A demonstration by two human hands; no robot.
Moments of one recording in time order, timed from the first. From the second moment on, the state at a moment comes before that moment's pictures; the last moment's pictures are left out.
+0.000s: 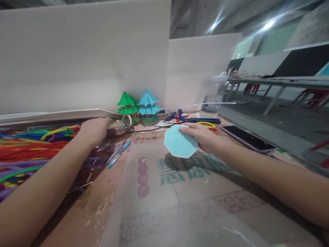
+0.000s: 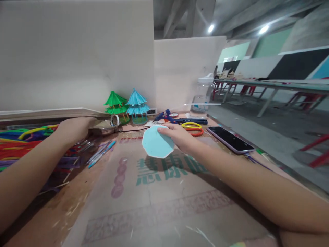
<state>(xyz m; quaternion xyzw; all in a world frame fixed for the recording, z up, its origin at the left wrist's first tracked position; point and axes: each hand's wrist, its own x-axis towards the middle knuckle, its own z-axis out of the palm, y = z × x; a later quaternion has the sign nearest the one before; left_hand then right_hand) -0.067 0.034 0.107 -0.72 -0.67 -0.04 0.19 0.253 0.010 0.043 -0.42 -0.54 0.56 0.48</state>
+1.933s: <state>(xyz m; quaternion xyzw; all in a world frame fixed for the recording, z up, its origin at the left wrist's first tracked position) 0.017 -0.001 0.015 -0.92 -0.35 -0.13 -0.10 0.231 -0.017 0.033 -0.43 -0.85 0.12 0.28</state>
